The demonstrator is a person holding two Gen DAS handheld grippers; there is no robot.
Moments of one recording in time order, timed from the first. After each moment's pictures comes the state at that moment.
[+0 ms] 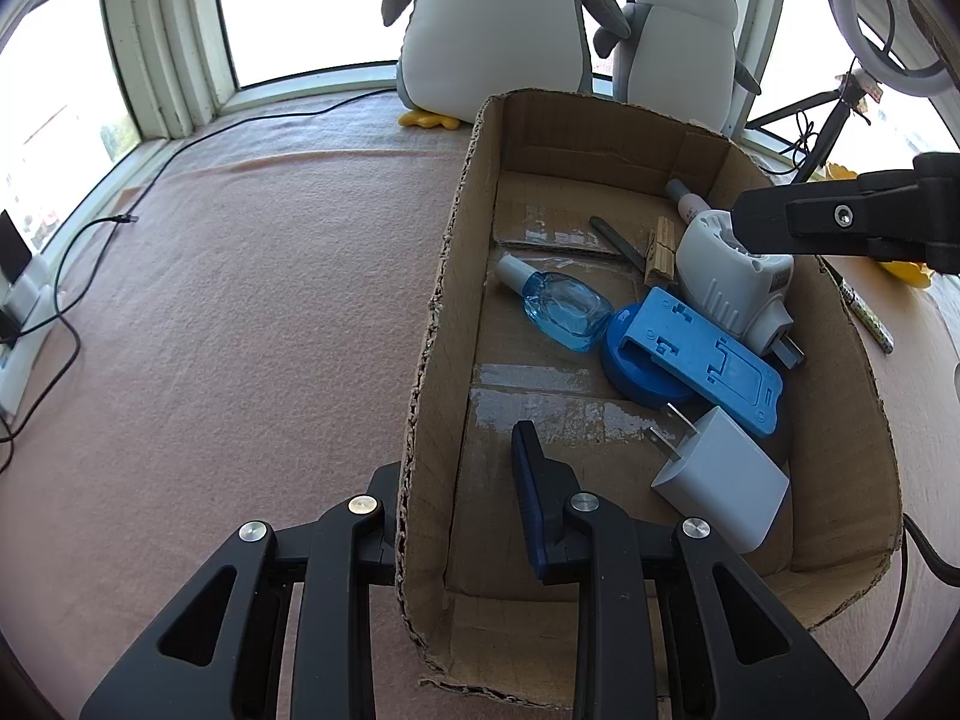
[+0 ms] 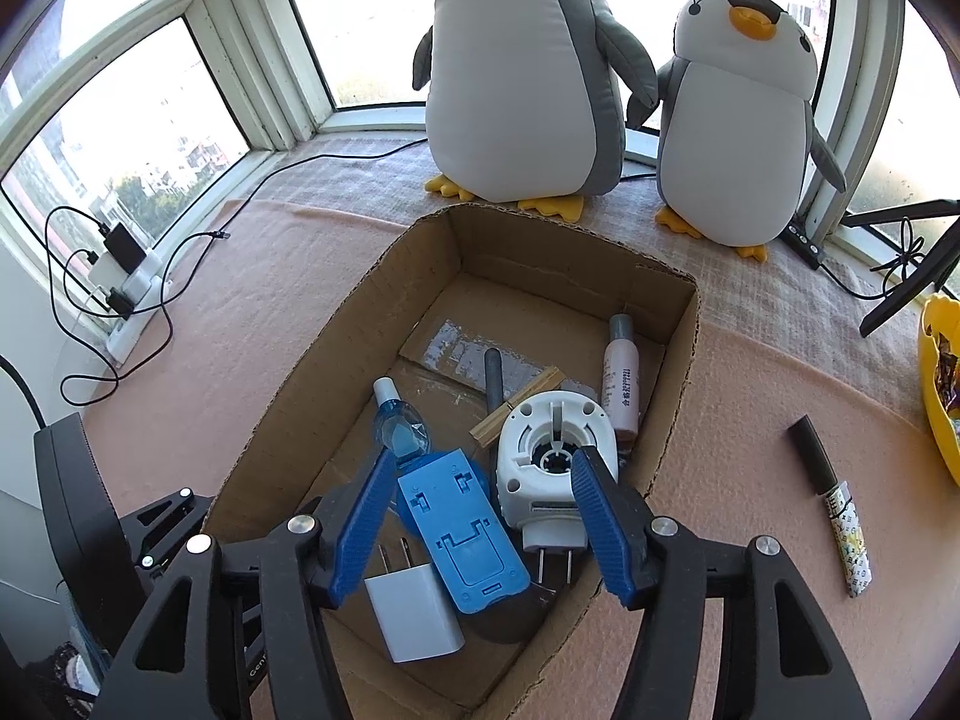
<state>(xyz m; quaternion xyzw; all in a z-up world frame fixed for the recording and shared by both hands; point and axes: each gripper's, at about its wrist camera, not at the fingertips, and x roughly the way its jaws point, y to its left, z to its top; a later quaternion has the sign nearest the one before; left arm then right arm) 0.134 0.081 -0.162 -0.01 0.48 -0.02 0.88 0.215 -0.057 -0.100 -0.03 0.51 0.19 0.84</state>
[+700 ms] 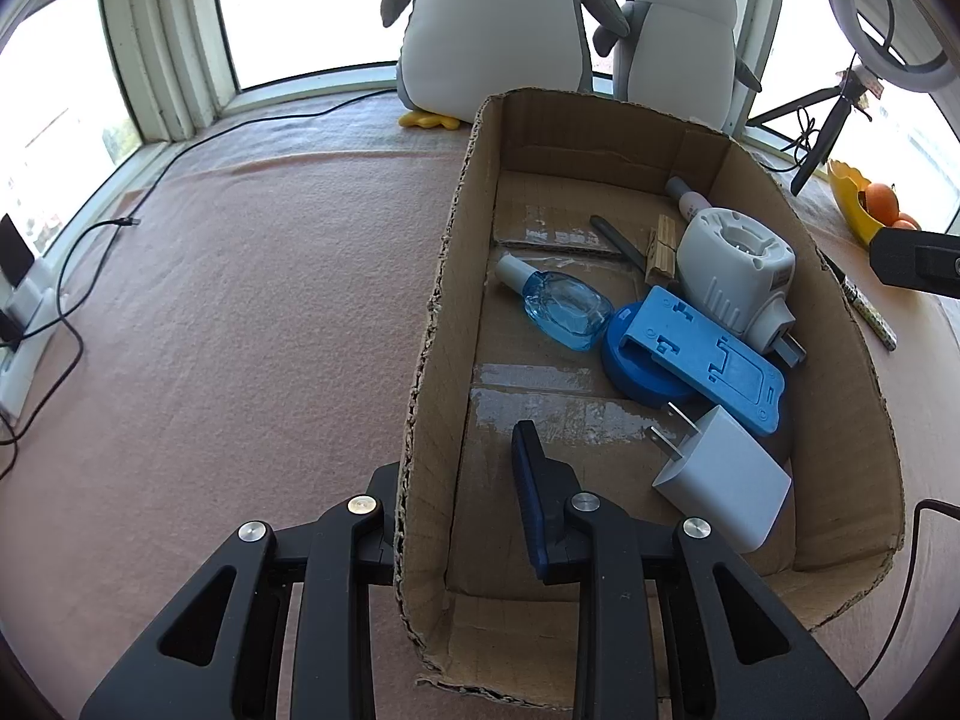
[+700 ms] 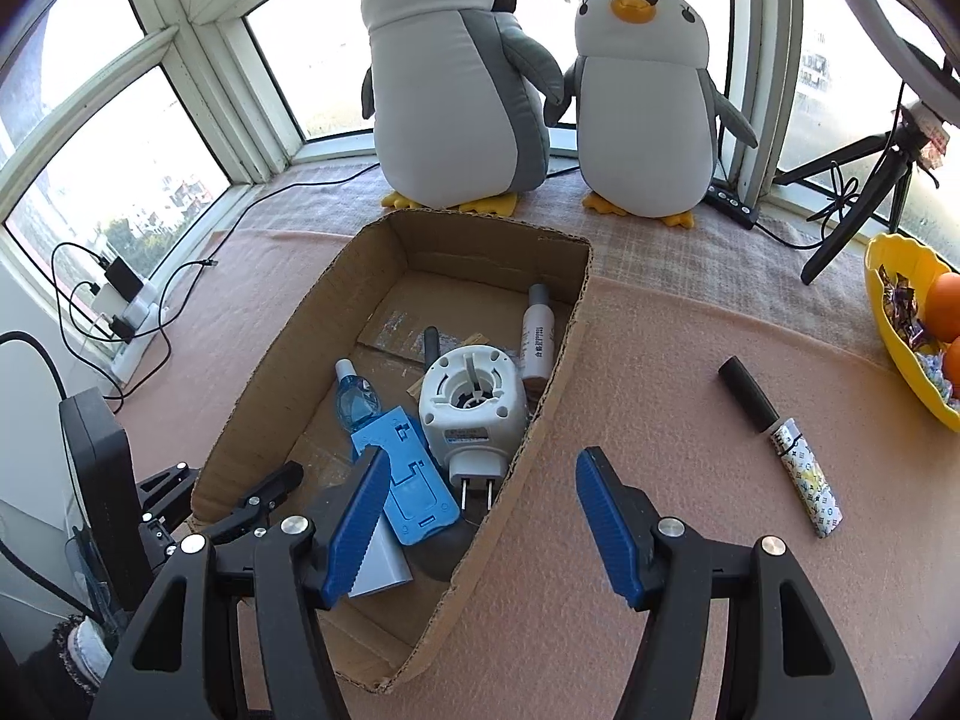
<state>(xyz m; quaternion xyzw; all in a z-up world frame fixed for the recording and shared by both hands) 0.133 0.083 -0.161 0.00 0.48 -0.01 0.88 0.188 -0.116 -0.089 0.01 0.49 0.17 0.85</state>
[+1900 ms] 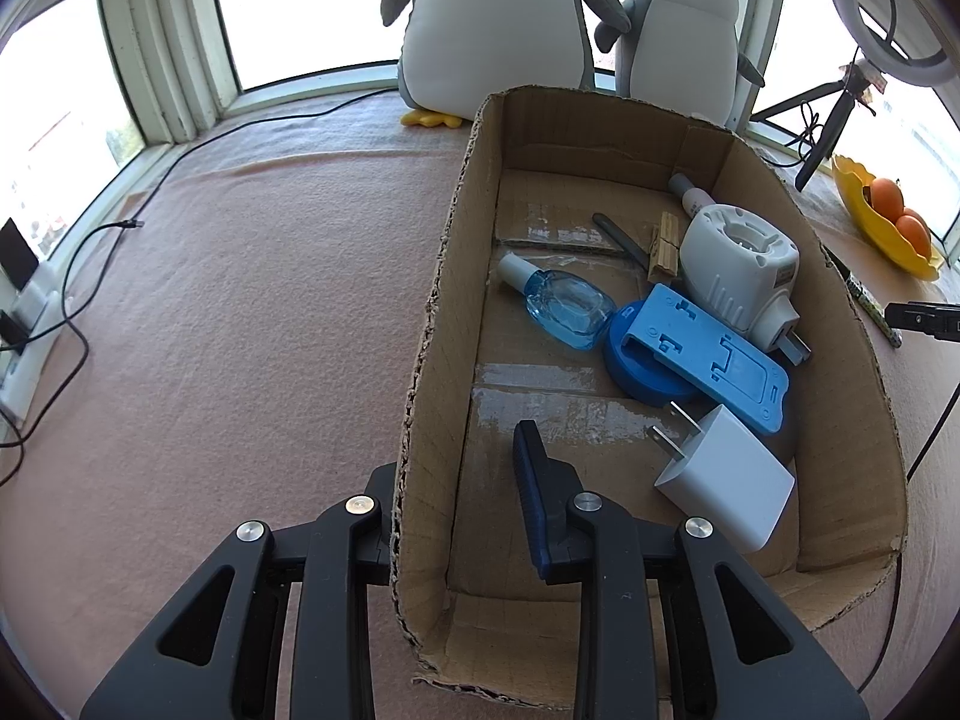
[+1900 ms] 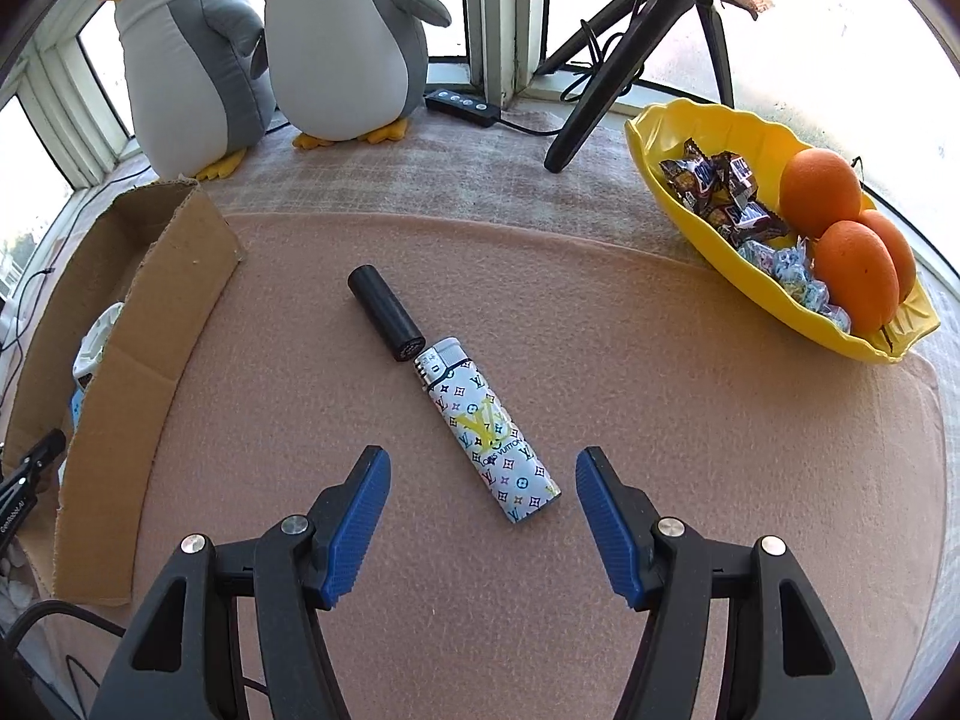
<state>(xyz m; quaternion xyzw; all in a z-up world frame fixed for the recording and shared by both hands) 0.132 0.082 -0.163 0.00 0.48 -0.01 0.88 0.219 -0.269 -0.151 -0.01 0.55 0.04 0.84</state>
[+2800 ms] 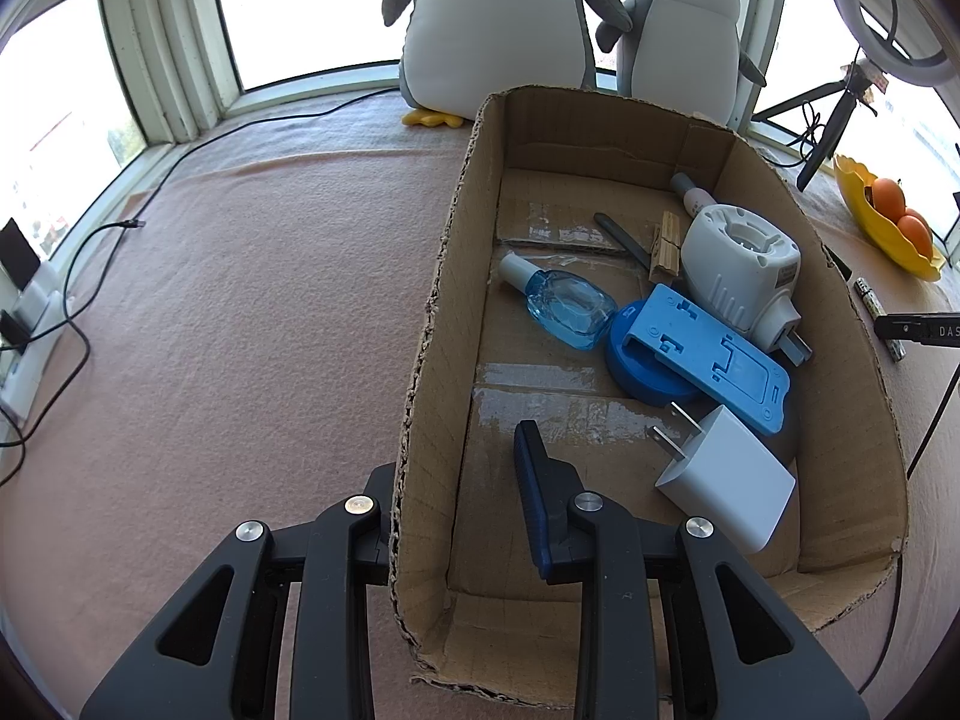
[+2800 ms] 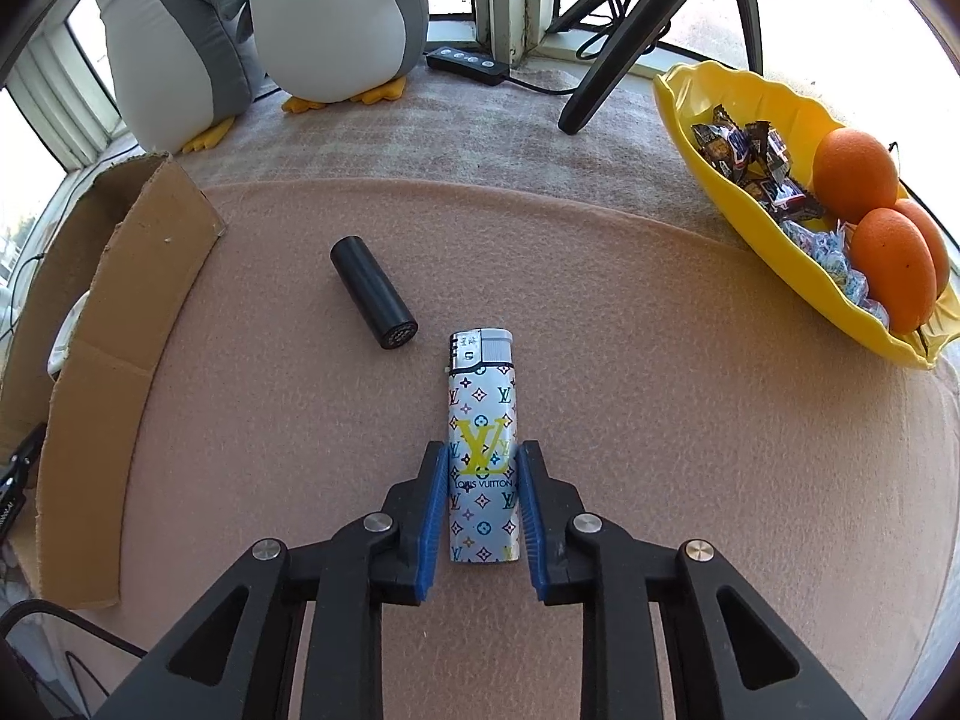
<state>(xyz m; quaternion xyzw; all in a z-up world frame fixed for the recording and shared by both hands) 0.131 0.083 -0.163 0.00 0.48 -0.01 0.88 0.222 -0.264 -0.167 -0.01 0.58 0.05 0.82</state>
